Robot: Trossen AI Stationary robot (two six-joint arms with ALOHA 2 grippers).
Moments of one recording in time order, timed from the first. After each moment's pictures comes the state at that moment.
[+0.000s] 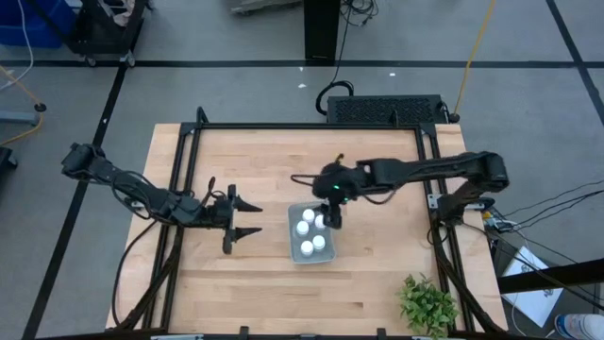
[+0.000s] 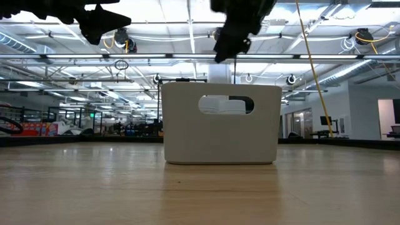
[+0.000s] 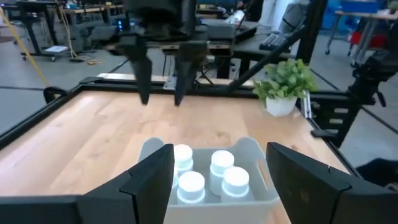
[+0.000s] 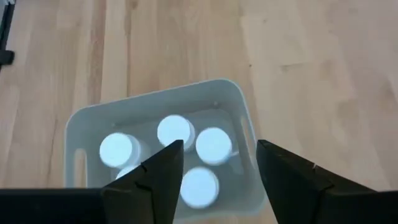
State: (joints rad) left arm -0.41 0.90 0.41 0.34 -0.39 -0.13; right arm 0.00 1.63 1.35 -0.62 -0.04 0.13
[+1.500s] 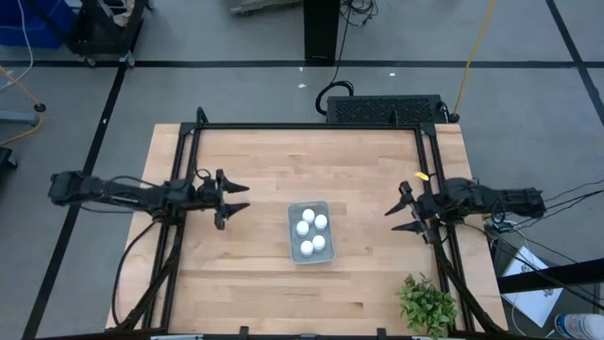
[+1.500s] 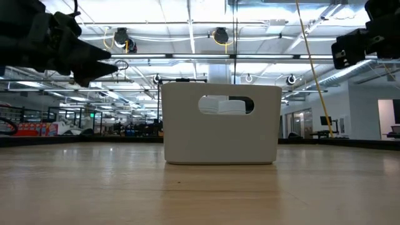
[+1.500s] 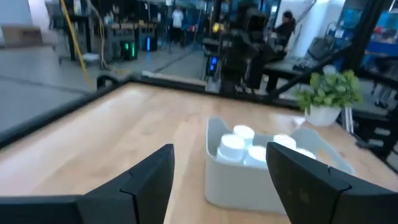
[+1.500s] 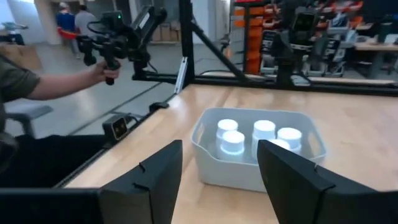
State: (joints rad) left arm -0.04 0.57 0.01 0.52 -0.12 -0.14; right arm 0.07 0.03 0.13 -0.18 -0.29 0.04
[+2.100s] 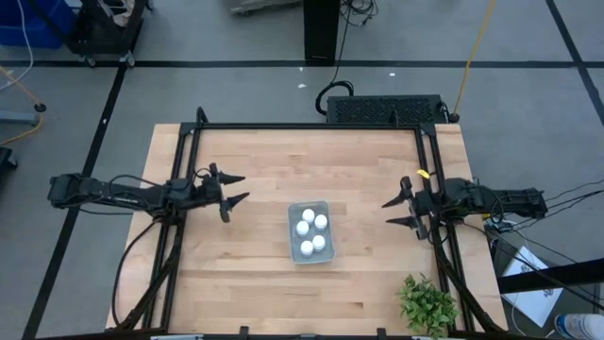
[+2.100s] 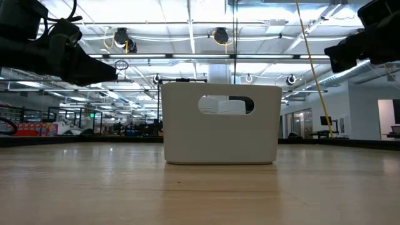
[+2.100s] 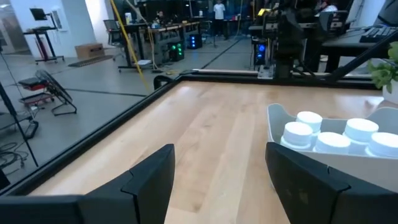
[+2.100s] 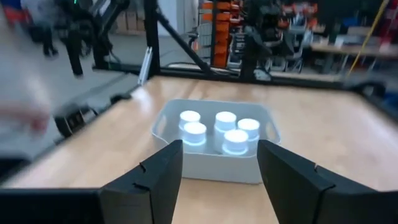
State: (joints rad) left arm 0.01 0.54 0.01 0.45 -0.29 0.02; right arm 0.05 0.02 0.13 -0.22 -0.16 -0.04
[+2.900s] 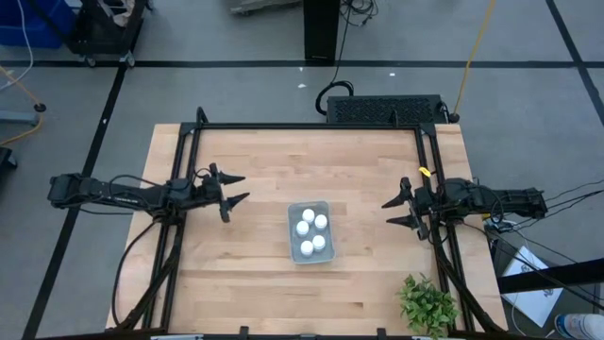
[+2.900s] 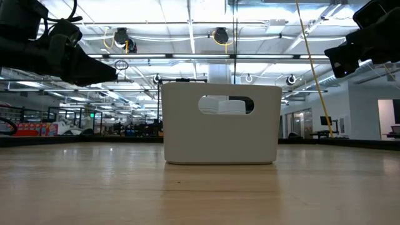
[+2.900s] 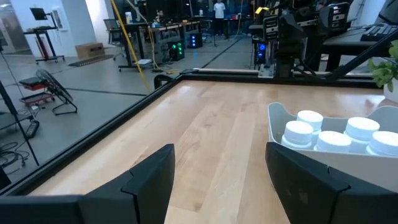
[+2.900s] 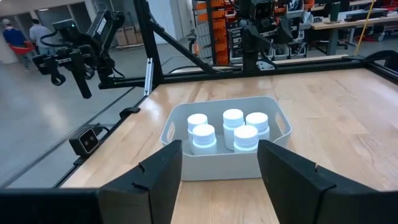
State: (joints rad) left arm 0.01 0.54 0.01 0.45 -0.29 0.02; right arm 0.05 0.02 0.13 -0.22 -0.16 0.14
